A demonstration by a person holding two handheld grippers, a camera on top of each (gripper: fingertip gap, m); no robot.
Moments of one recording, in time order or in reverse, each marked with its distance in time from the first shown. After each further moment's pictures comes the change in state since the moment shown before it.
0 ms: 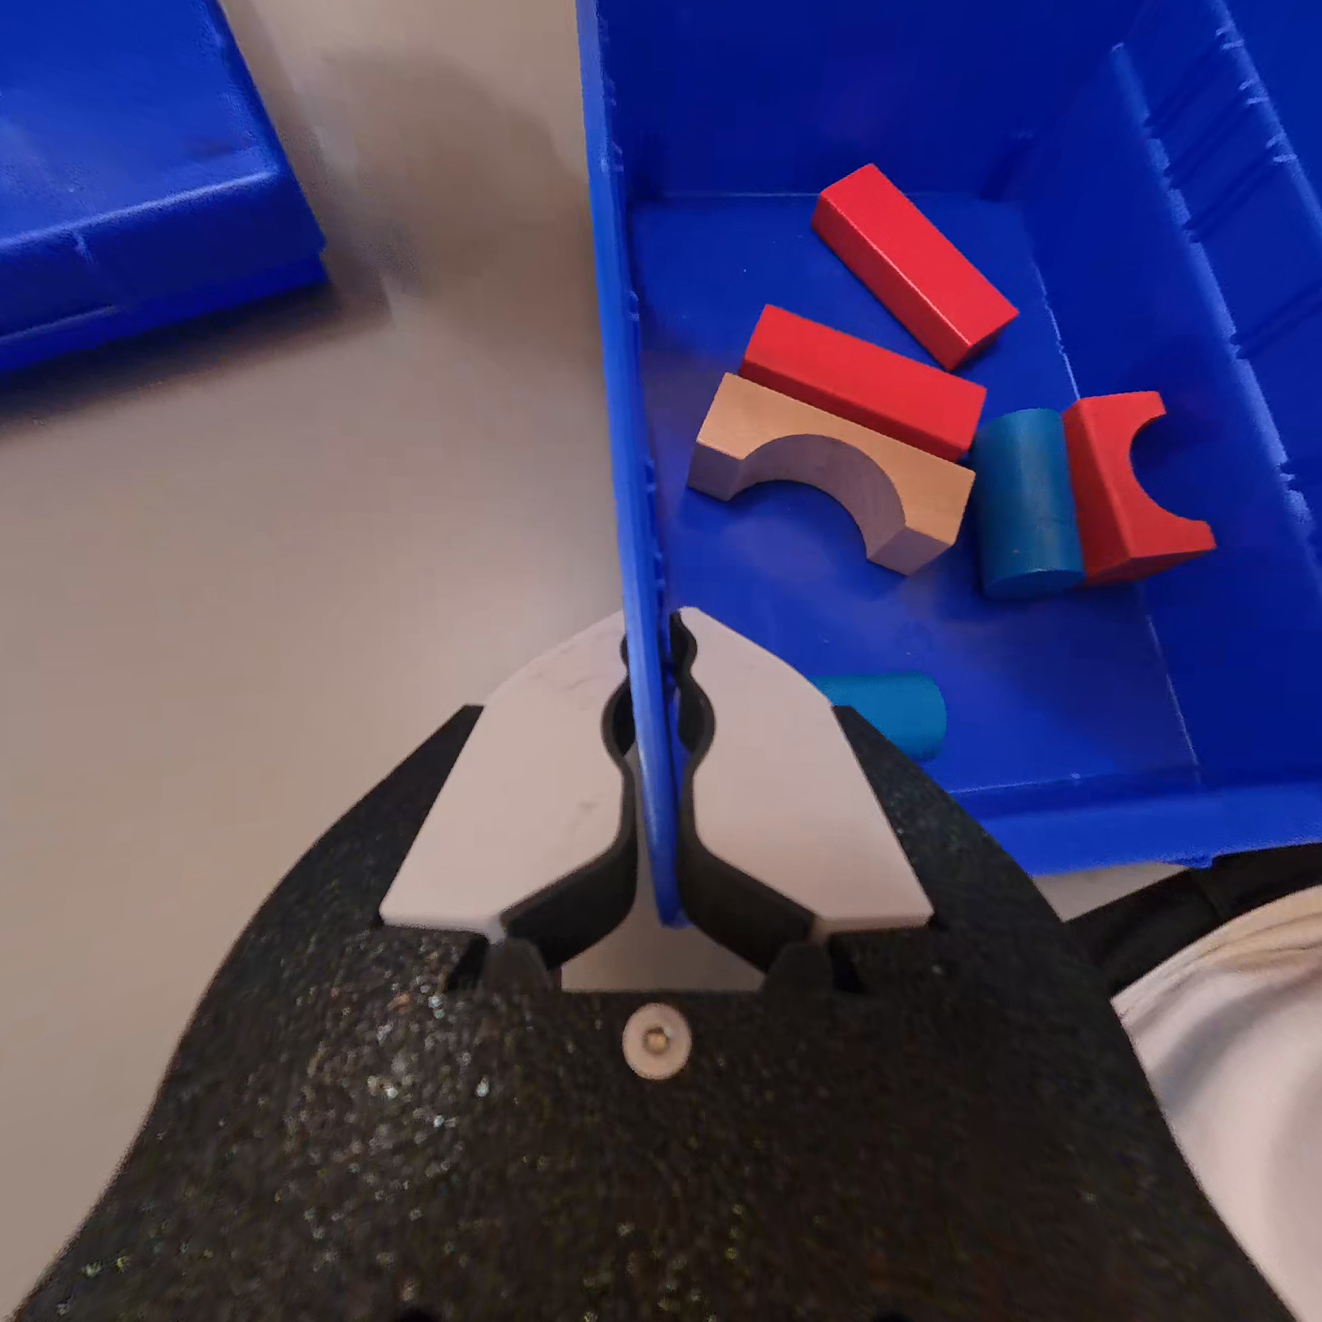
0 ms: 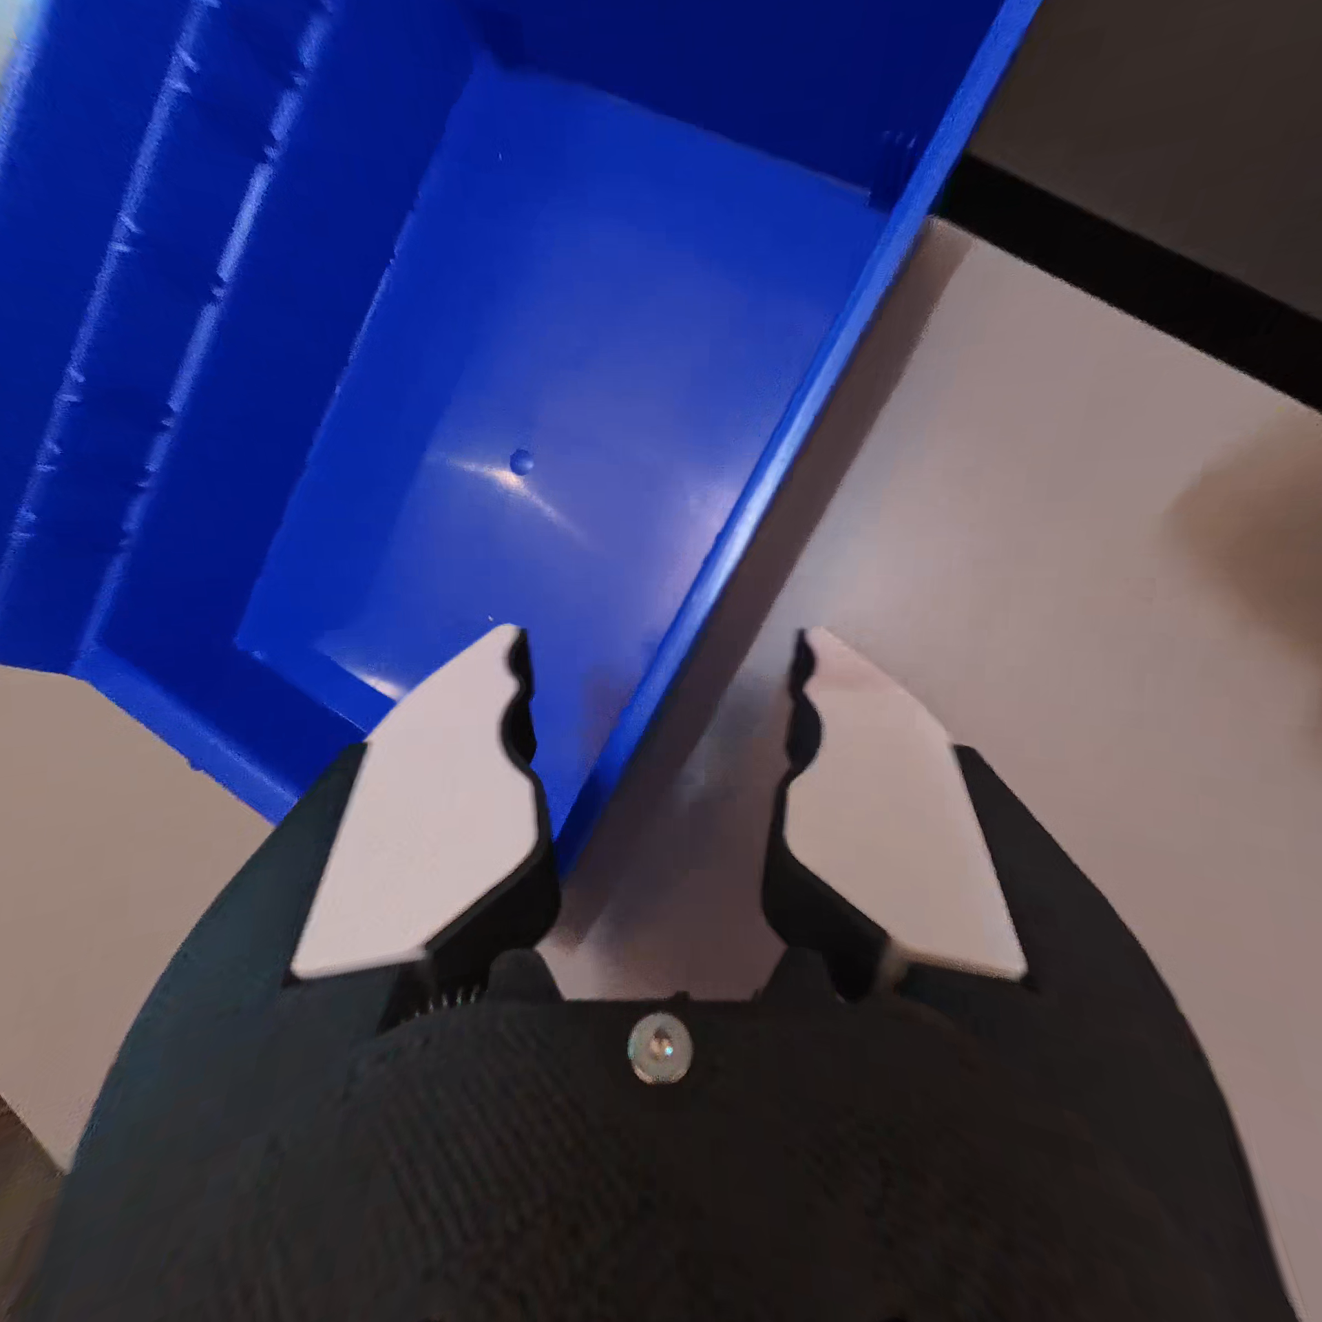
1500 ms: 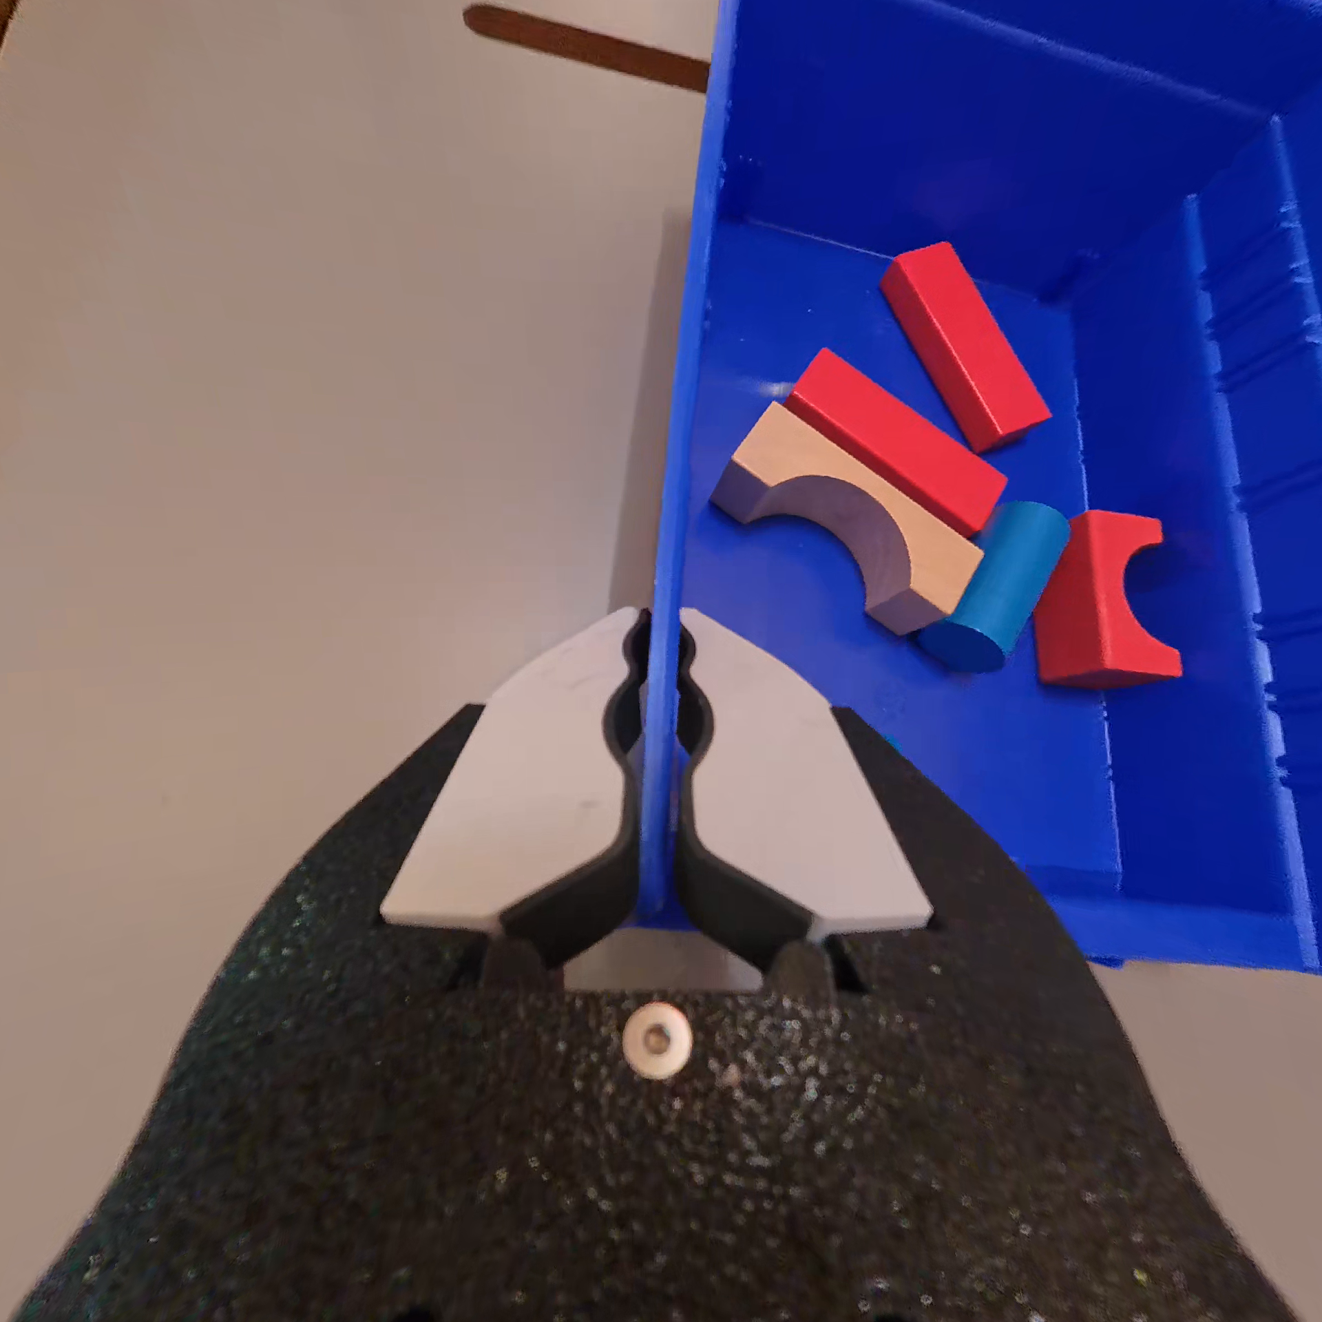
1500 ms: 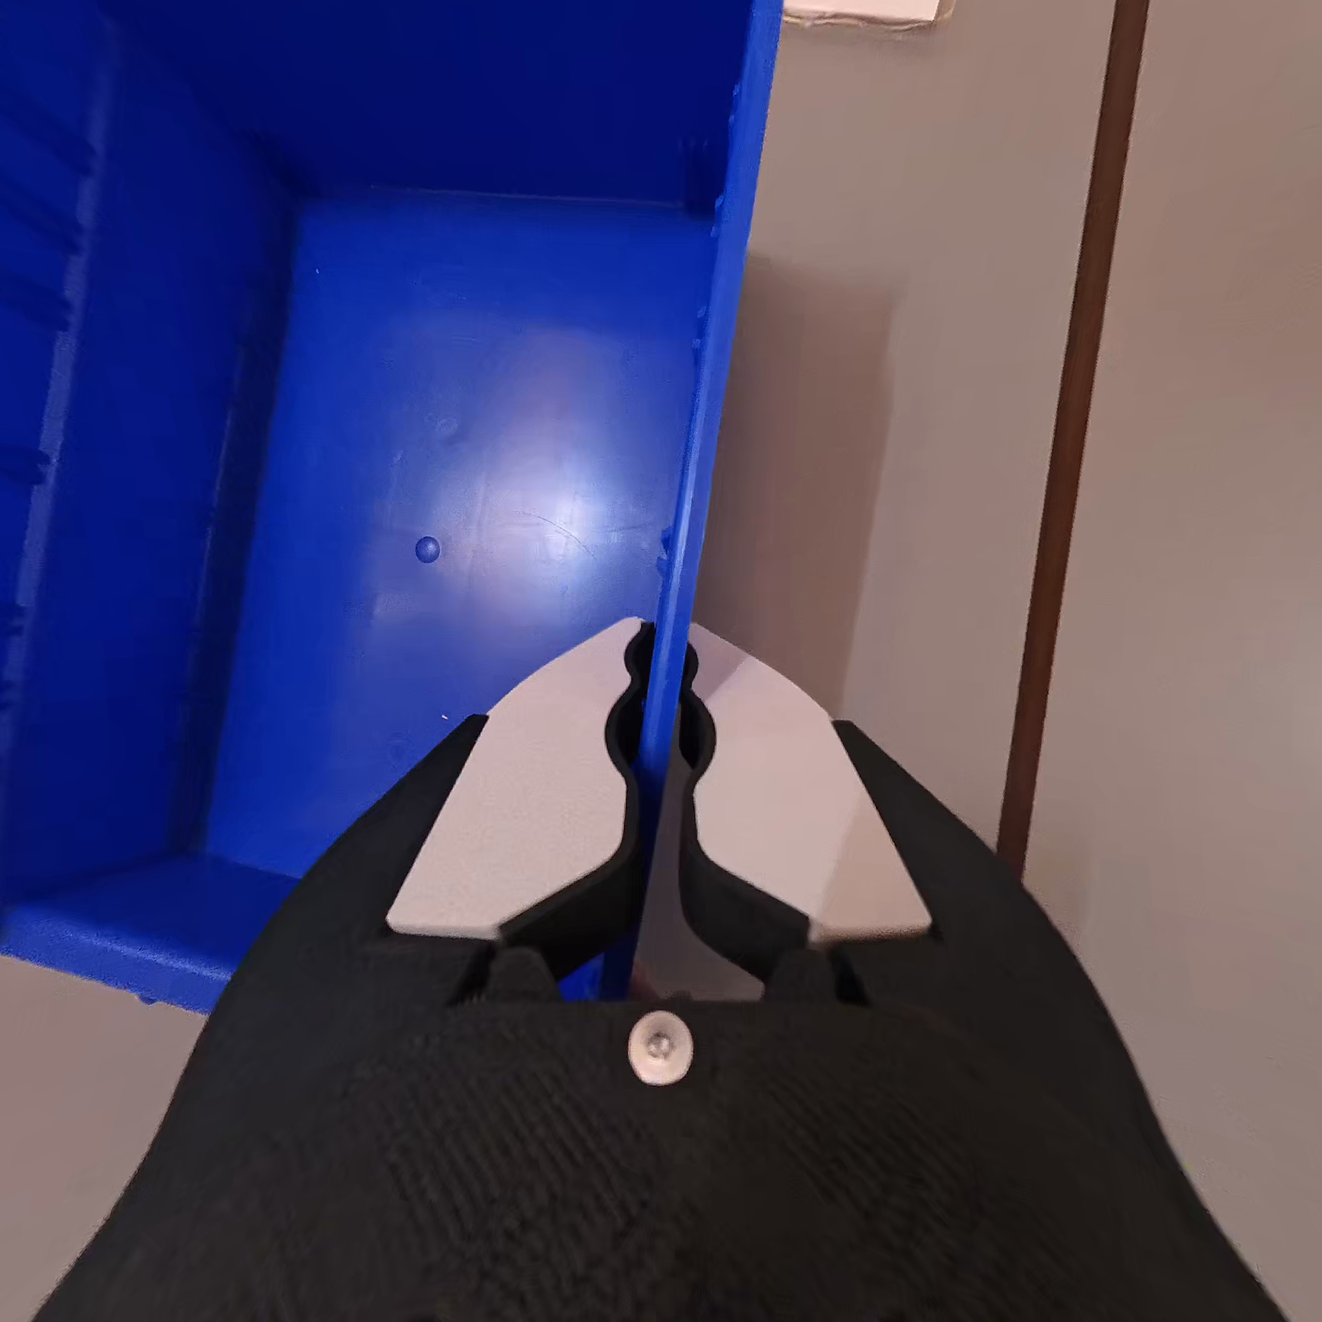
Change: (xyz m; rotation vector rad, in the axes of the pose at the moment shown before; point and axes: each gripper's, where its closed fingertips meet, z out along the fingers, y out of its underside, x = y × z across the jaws) left arm -0.263 -0.077 0.054 0.040 -0.200 -0.342; right arm 0.539 0.333 -0.350 0.160 0.354 0.311
